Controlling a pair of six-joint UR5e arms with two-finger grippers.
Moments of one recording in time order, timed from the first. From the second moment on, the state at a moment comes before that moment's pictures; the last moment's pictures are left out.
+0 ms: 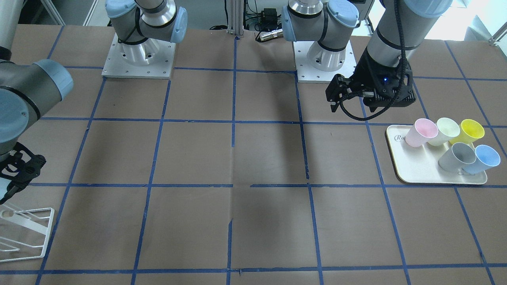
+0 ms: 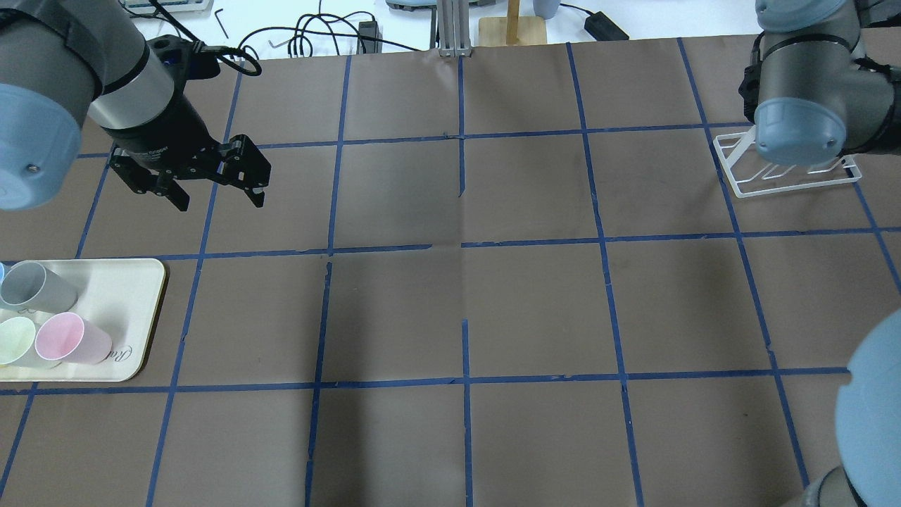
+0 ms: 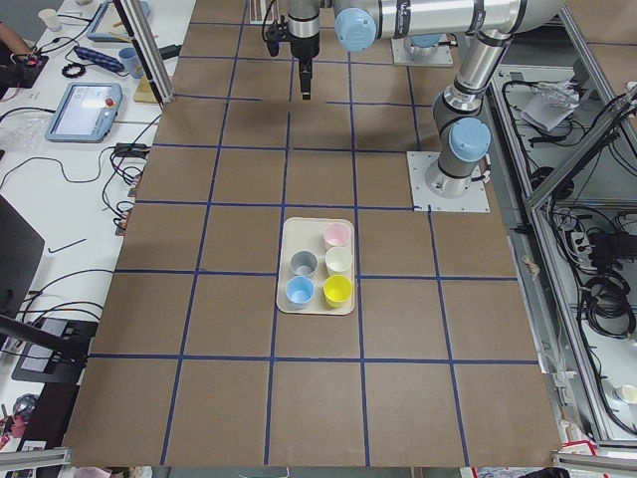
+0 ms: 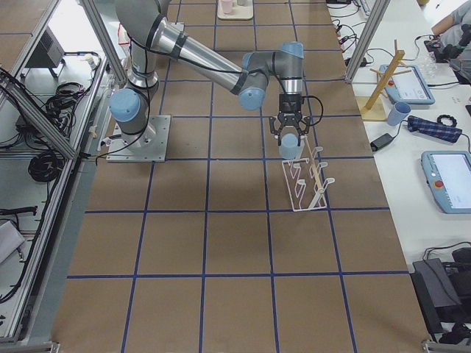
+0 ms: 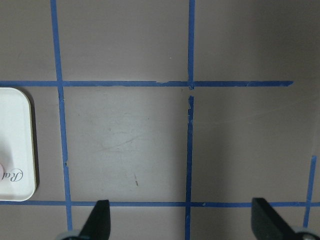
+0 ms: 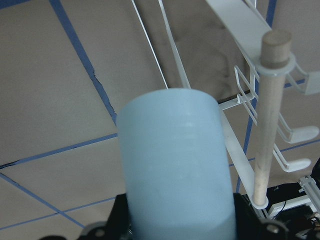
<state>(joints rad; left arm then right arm) -1.50 -1.54 -1.67 -1.53 1.58 0.06 1.34 -1.21 1.68 -2.31 -2.26 -1.65</state>
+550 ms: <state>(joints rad) -1.50 -1.54 -1.67 -1.53 1.58 0.06 1.34 -1.20 1.67 -2.31 -2.26 -1.65</state>
